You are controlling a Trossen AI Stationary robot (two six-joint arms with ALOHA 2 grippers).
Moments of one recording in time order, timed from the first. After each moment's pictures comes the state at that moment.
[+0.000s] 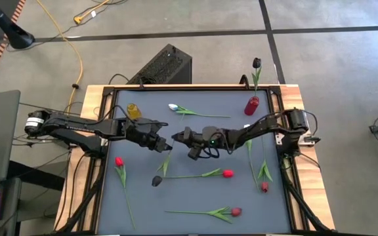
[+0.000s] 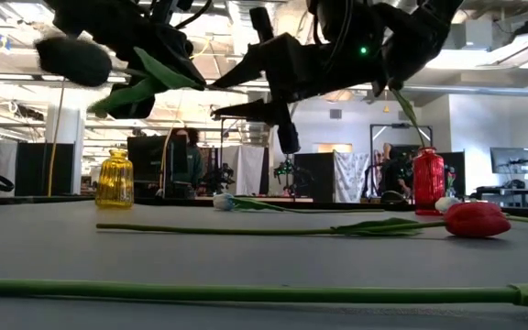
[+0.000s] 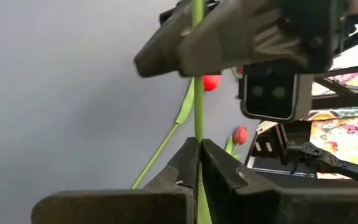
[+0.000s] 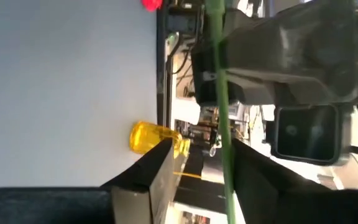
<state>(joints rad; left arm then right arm) 0.03 1.18 0.70 -0.08 0.15 -1.12 0.04 1.87 0.98 0.74 0.21 -1.62</state>
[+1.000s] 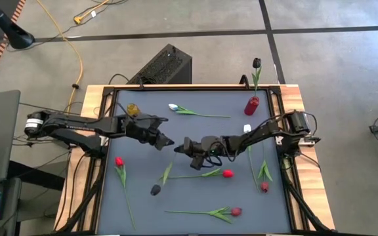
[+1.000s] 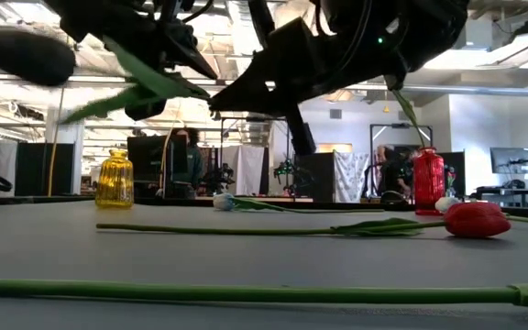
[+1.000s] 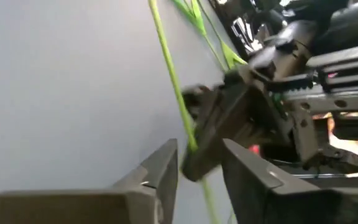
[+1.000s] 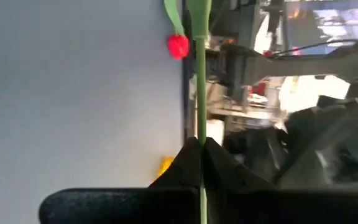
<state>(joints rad) 0.10 1.17 0.70 -0.05 0.13 -0.92 0.13 1.86 0.98 0.61 0.18 -1.50</state>
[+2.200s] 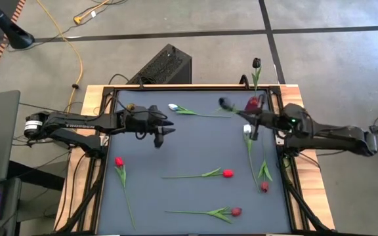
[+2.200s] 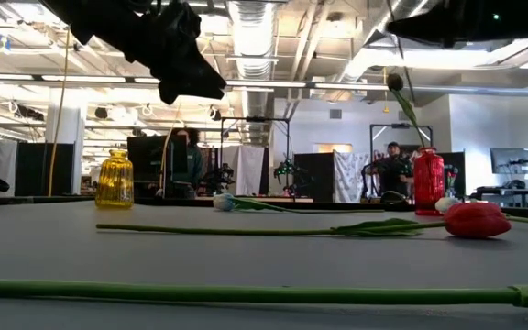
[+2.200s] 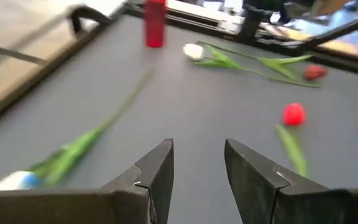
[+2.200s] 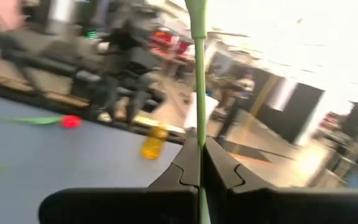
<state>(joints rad) 0.18 1.17 0.70 0.03 -0.05 -0.16 -0.27 0.52 0.40 0.24 0.01 -0.39</state>
